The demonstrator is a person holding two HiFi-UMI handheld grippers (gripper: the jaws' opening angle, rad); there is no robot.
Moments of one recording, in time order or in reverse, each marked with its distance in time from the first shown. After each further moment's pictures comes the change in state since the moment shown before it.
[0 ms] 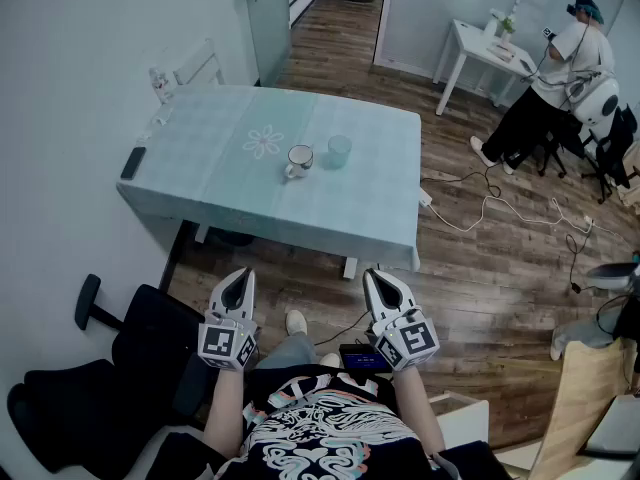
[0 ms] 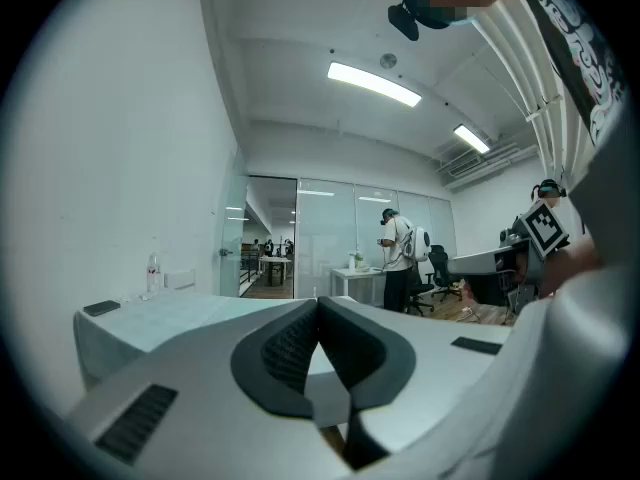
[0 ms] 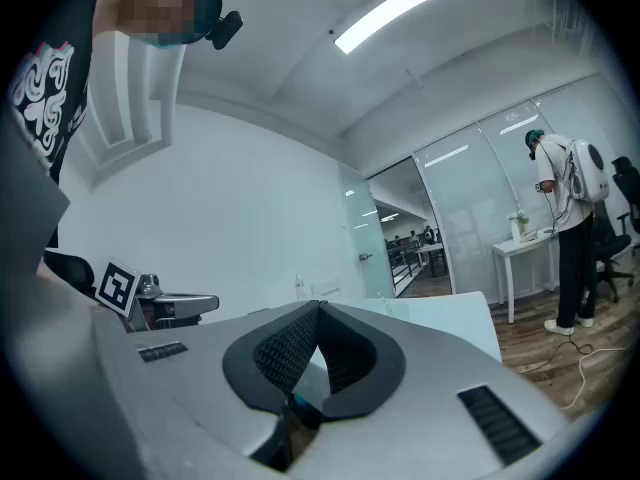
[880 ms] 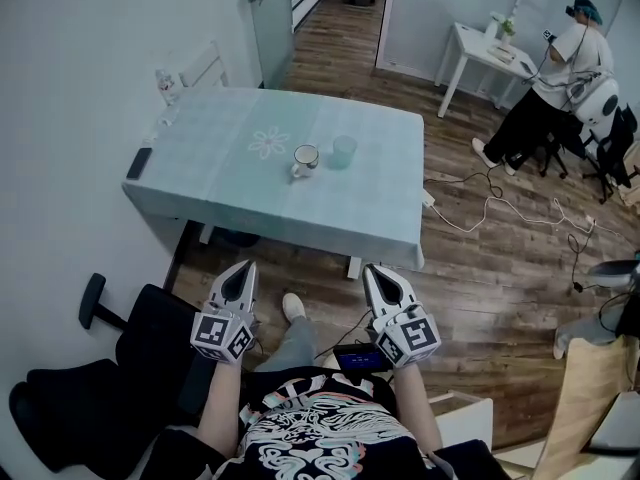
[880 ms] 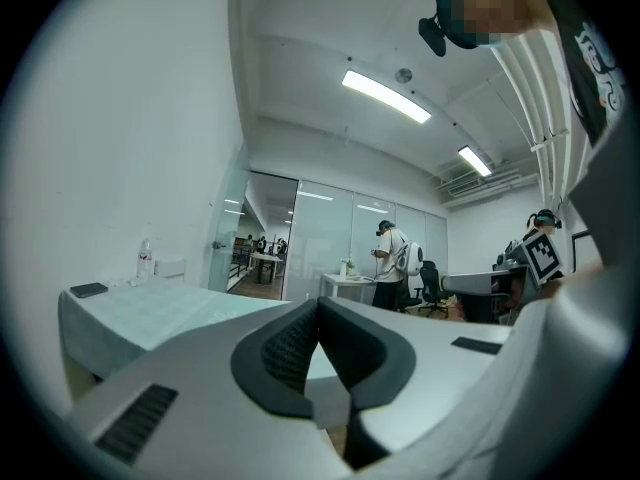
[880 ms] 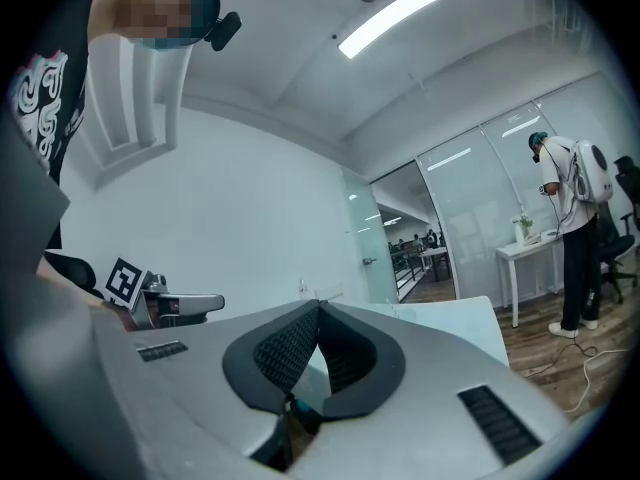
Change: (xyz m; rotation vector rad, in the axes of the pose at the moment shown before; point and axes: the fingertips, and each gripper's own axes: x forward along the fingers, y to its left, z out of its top) left arm -0.011 0.008 0.017 -0.109 -0.008 -0.063; right arm -0.001 0.024 0.011 -0.005 -0.018 0.007
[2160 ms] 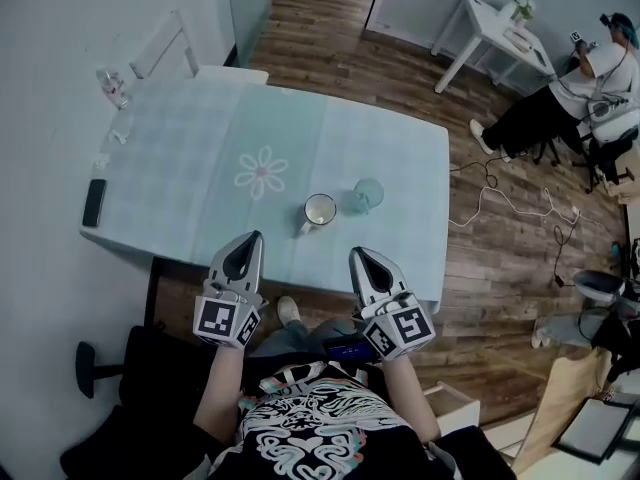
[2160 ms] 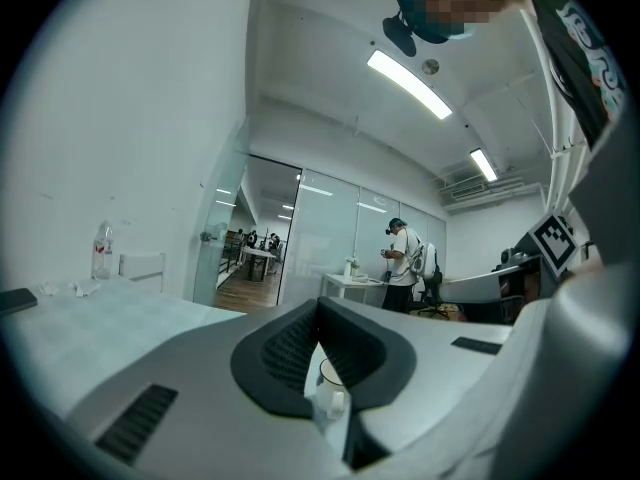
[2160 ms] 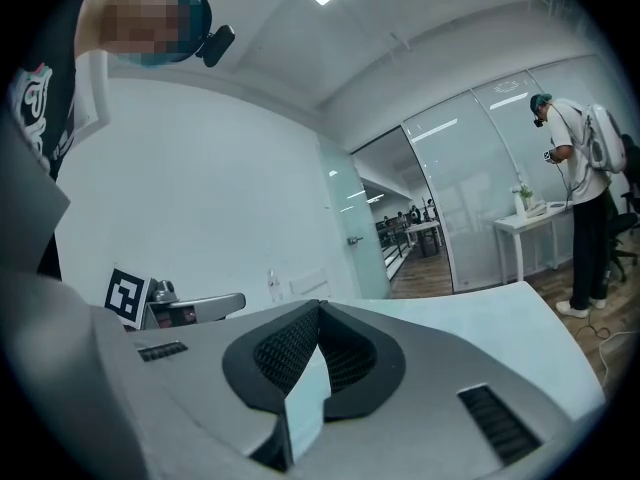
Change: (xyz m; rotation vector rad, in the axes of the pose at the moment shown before) left arm 0.251 0.172 0.032 -0.025 0.022 -0.085; right arm 0.284 -0.081 -0.011 0.097 0.103 -0.097
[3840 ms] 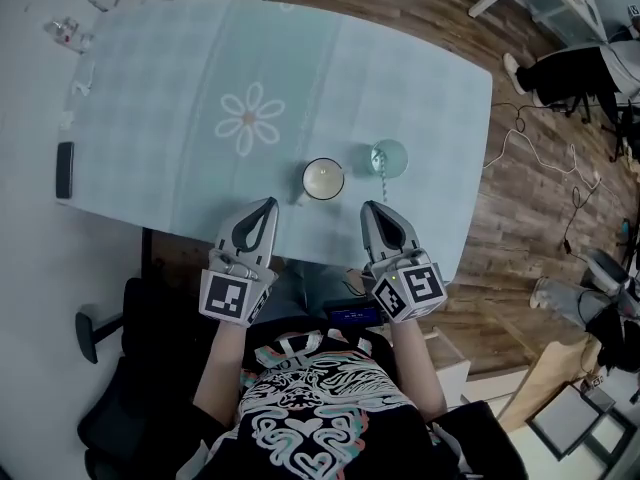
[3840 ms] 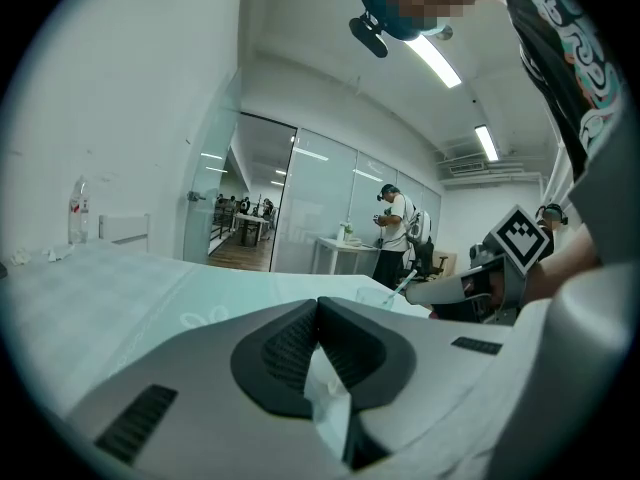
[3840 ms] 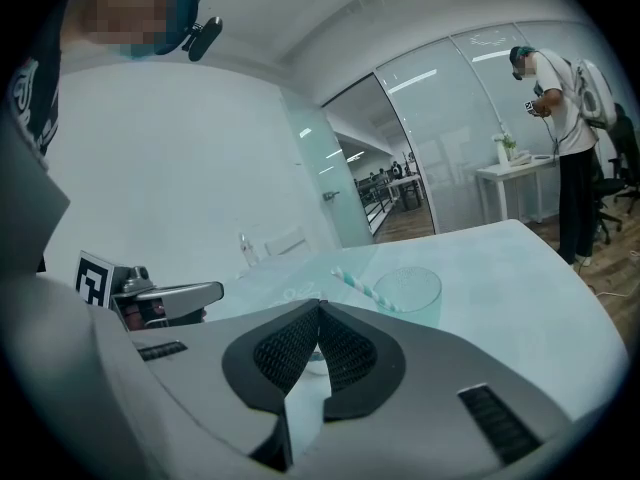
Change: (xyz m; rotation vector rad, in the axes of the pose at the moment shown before) left arm 0.064 -0.005 -0.085 -0.014 0.214 -0.047; right arm 0.052 -0.085 -0.089 0.125 0.252 -0.072
